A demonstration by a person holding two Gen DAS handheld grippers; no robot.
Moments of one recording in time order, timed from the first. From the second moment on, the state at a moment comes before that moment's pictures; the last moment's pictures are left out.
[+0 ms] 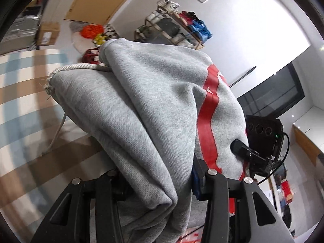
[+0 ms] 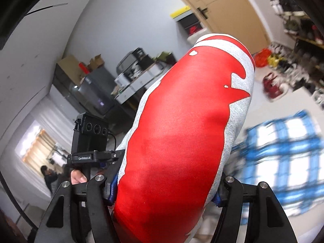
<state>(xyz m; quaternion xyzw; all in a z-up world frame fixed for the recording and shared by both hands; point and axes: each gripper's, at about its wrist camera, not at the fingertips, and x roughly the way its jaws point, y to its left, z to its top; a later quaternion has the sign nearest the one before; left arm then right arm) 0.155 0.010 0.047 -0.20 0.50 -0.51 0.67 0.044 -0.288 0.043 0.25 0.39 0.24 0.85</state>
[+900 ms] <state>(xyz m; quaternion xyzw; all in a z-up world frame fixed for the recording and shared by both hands) 0.124 -0.048 -0.014 -0.11 0.45 -0.47 0.75 0.023 -0.397 -0.019 -0.05 0.42 -0.03 0.90</state>
